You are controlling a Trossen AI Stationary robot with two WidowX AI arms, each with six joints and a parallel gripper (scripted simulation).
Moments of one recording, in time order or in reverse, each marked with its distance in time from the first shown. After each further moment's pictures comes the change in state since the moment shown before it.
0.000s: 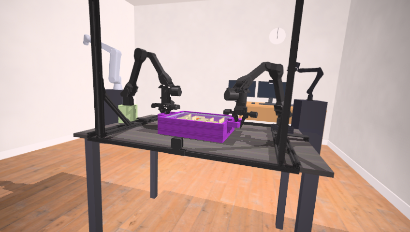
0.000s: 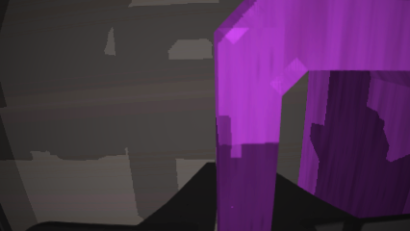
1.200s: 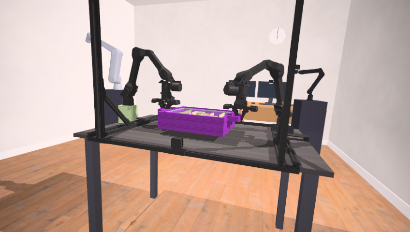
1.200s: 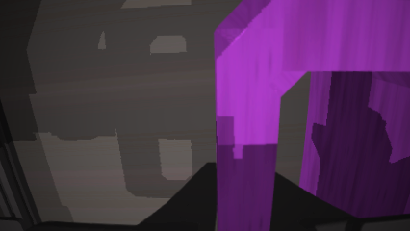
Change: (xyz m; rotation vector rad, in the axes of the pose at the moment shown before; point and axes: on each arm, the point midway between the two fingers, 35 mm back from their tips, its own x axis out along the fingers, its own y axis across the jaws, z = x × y) left arm -0.031 0.000 0.002 0.000 0.002 0.013; right arm -0.032 -0.002 -0.002 0.000 0.006 0.015
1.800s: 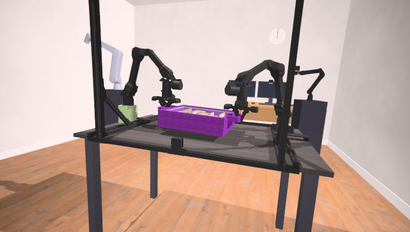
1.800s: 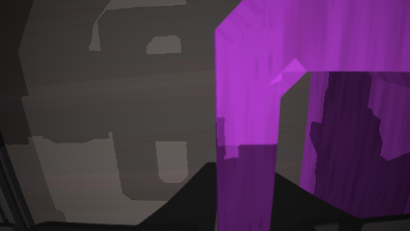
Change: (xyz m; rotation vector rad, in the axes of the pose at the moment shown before) left arm -0.013 -0.002 0.000 0.002 -0.001 0.024; right arm 0.002 0.002 0.000 0.000 0.001 -0.030
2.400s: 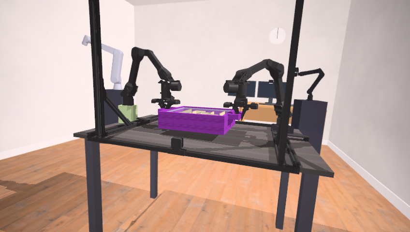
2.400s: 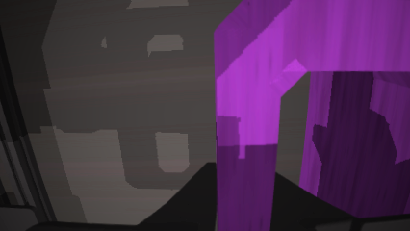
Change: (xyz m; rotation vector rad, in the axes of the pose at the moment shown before) left arm 0.013 0.000 0.000 -0.002 -0.004 -0.054; right arm -0.014 0.000 -0.001 -0.003 0.003 0.051
